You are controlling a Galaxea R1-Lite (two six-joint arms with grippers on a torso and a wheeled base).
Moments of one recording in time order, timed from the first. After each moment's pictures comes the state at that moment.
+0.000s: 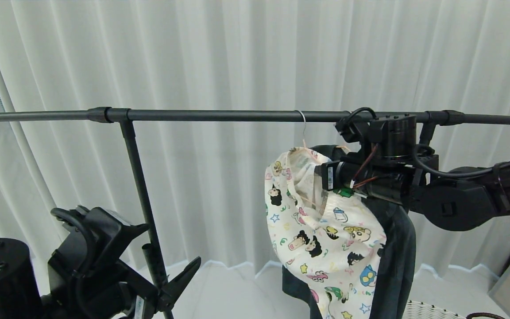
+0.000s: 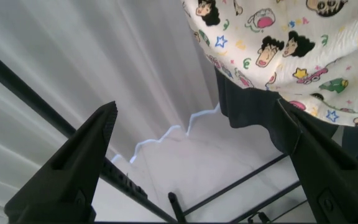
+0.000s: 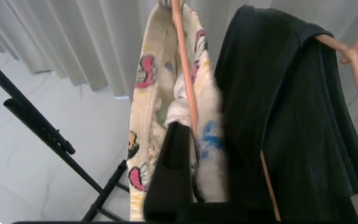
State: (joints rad) left arm -0.64 1.26 -0.25 -0.70 0.21 0.21; right arm 0.63 1.90 -1.17 -0.43 -0.08 0.15
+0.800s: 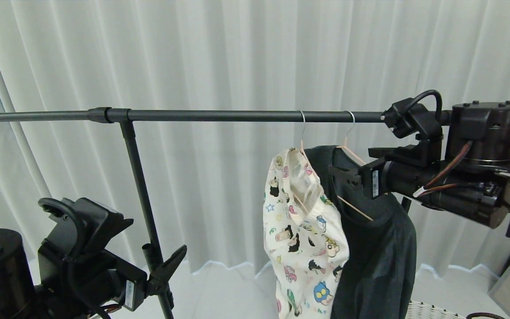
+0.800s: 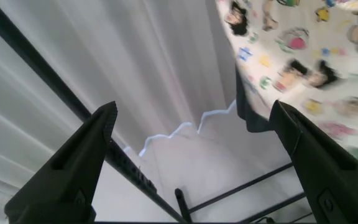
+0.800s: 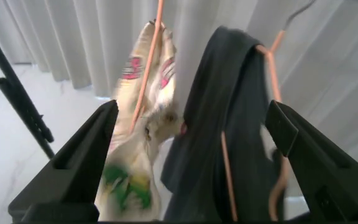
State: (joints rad) left arm -0.54 1.25 -0.25 -0.70 0.22 0.20; right arm 0.65 1.59 -0.92 -0.49 -0.09 -0.04
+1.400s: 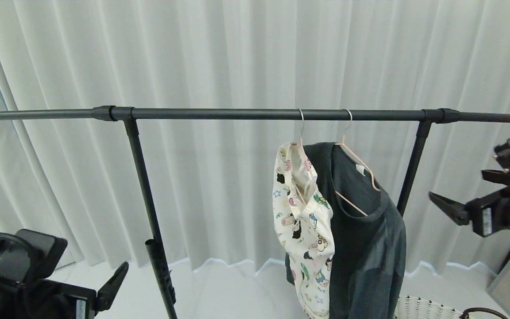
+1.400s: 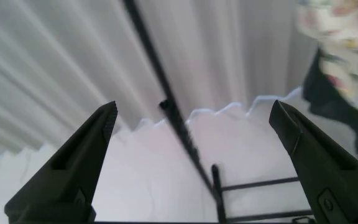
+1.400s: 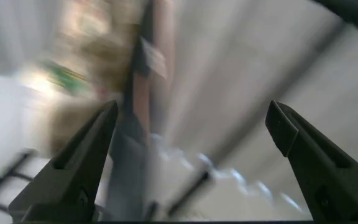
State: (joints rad) left arm -0.36 1.12 -0.07 -0.70 0.40 0.20; right arm 0.34 1.21 -0.57 -0.43 -0.17 -0.25
